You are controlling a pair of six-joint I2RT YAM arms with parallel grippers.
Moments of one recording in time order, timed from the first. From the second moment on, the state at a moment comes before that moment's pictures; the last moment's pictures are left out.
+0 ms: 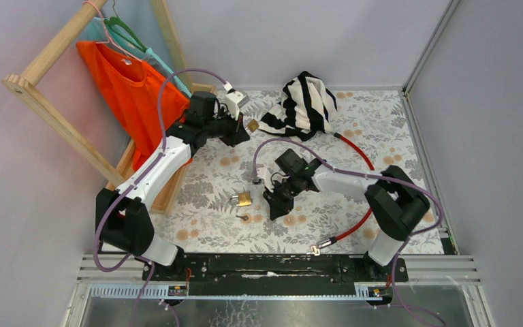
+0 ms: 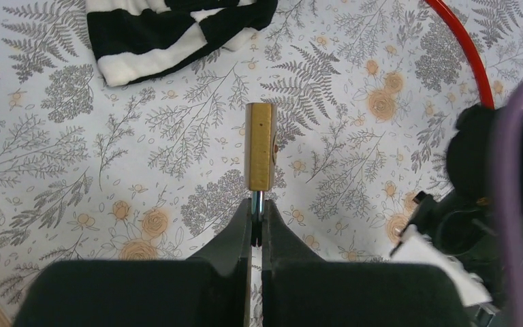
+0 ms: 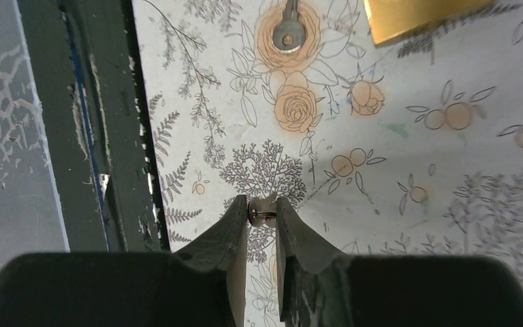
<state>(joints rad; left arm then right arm) -0.34 1.49 1.27 -0.38 0.55 0.09 0.78 1.67 1.00 -0.45 -0.70 -0.38</state>
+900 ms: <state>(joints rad) -0.35 1.57 1.20 -0.40 0.69 0.17 0.59 1.56 1.06 -0.54 -0.58 -0.37</state>
